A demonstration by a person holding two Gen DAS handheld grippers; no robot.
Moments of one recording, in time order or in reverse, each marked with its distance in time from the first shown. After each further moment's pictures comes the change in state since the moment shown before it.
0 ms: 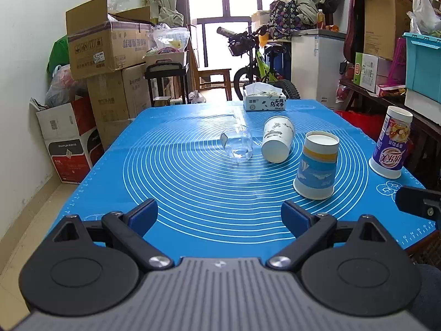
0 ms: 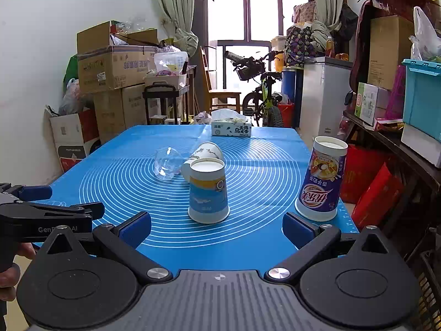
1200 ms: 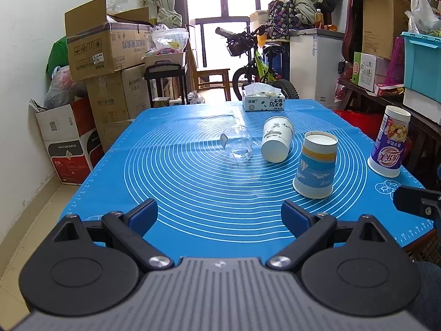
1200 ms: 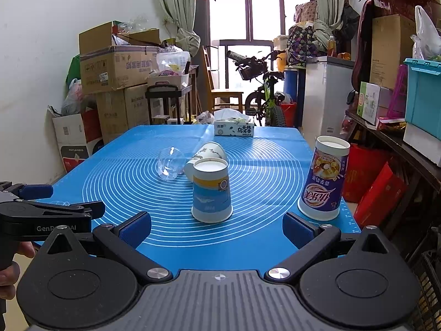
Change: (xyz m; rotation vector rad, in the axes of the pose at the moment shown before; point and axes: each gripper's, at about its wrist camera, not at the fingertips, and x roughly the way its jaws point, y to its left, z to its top) left arm -0.003 0.001 0.002 0.008 0.001 -0.003; right arm -0.003 0.001 0.002 0.005 0.002 0.012
